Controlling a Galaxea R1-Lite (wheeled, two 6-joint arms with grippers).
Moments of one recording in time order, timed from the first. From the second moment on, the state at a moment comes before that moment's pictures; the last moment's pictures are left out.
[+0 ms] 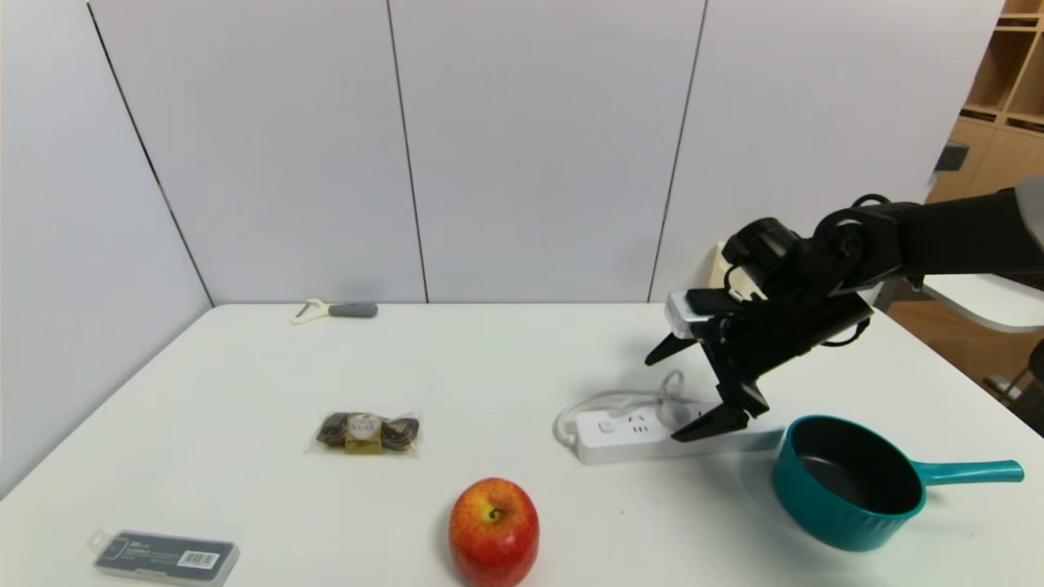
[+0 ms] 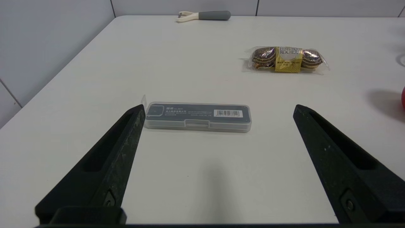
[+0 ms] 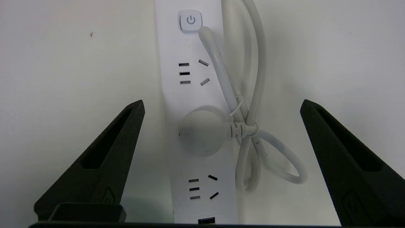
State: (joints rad) left arm -0.01 0.00 0.00 0.00 0.01 -0.03; right arm 0.22 2.10 -1.58 0.72 0.65 -1.33
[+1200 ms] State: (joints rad) left arm -0.01 0.00 0.00 0.00 0.01 -0.03; right arm 0.27 2.16 -1.63 0.81 0.57 -1.38
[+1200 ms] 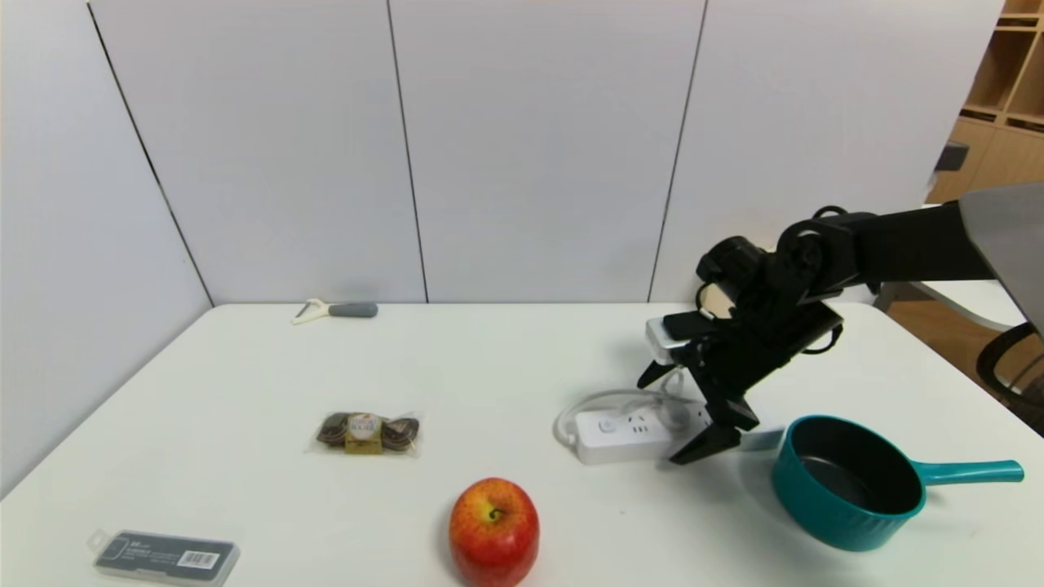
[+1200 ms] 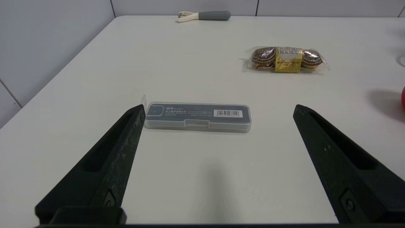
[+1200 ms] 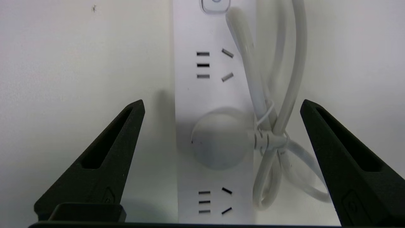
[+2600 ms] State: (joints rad) left arm -0.01 0.00 0.00 0.00 0.01 -0.03; right arm 0.29 2.25 -1.70 0.81 0.50 -1.29
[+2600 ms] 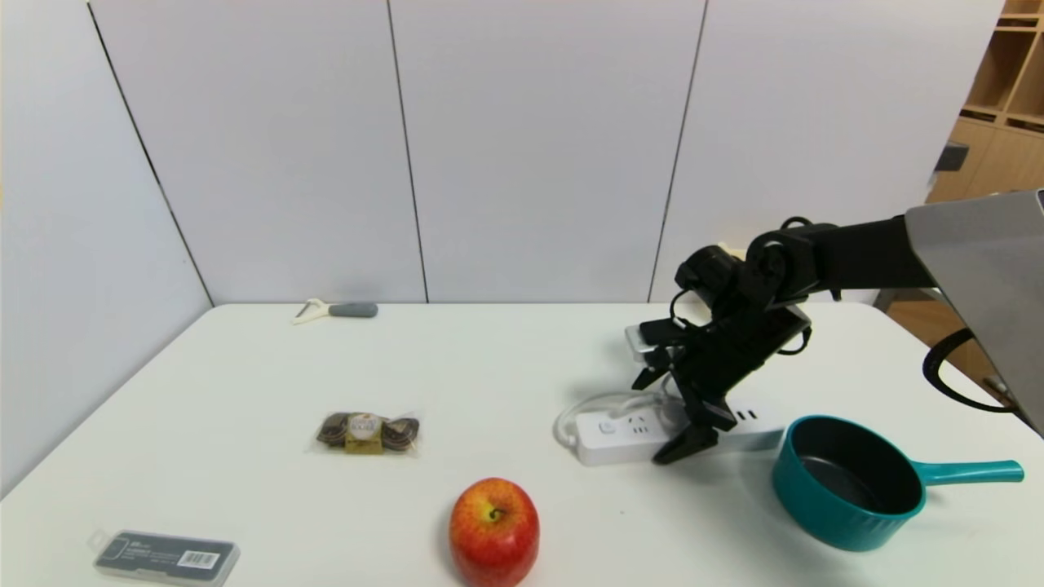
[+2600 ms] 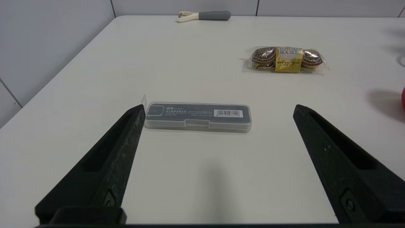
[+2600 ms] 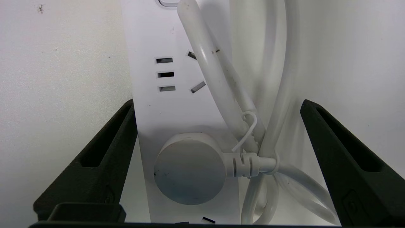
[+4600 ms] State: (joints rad) left arm -0.01 0.00 0.00 0.00 0.01 -0.03; right arm 0.29 2.22 -1.73 0.84 0.46 -1.29
